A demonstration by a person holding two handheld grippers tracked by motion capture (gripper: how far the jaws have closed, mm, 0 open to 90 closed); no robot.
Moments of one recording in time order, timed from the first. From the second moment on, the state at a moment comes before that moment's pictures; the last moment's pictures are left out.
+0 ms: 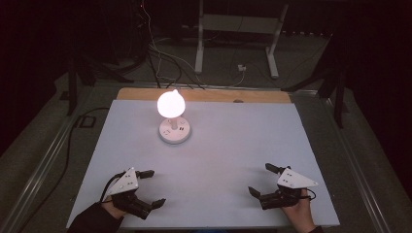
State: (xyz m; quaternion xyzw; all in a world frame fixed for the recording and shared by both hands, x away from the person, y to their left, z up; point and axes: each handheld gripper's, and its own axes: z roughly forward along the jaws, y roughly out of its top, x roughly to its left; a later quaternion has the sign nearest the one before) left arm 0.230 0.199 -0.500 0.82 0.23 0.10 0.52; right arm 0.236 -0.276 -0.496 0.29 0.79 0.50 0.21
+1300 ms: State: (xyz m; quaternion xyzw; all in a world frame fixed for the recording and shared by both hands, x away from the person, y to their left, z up) left arm 0.254 0.169 -0.456 0.79 0.24 0.13 0.55; right arm 0.235 -0.275 -0.493 0.29 0.78 0.52 0.21
